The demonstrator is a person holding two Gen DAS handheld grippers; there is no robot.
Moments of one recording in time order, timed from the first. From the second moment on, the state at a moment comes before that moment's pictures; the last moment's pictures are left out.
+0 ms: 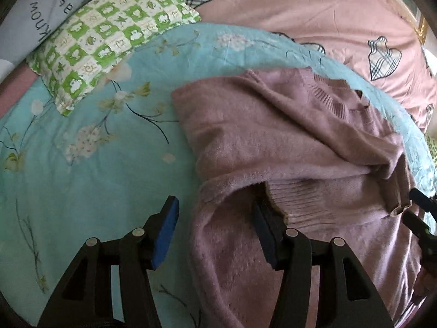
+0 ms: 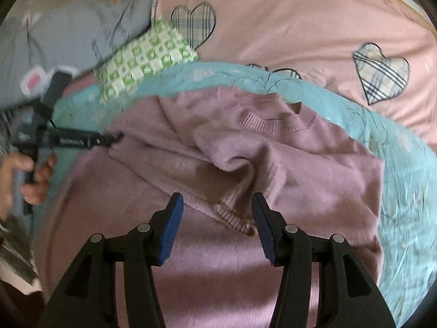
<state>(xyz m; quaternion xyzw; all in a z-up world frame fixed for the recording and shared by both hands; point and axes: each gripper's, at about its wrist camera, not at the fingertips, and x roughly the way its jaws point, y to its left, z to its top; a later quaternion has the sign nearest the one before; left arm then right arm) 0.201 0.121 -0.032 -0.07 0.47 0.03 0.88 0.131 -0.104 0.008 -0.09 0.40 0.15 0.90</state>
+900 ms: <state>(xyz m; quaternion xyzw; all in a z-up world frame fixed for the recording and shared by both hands) 0.216 0.125 -0.042 -0.05 0.47 0.07 0.88 0.199 -0.338 -0.009 0.33 0.43 0.00 0.84</state>
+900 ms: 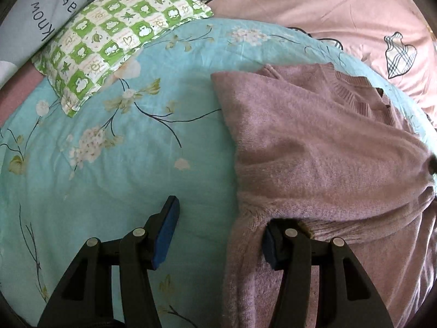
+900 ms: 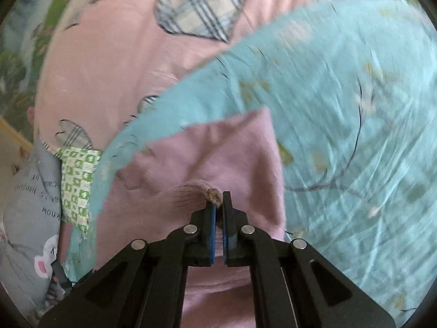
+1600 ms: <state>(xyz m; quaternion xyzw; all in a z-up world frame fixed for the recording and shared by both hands) 0.212 0.131 -0.044 -0.06 0.47 0.07 0.88 0.164 -0.316 0.020 0.27 0.40 0.01 0.87</state>
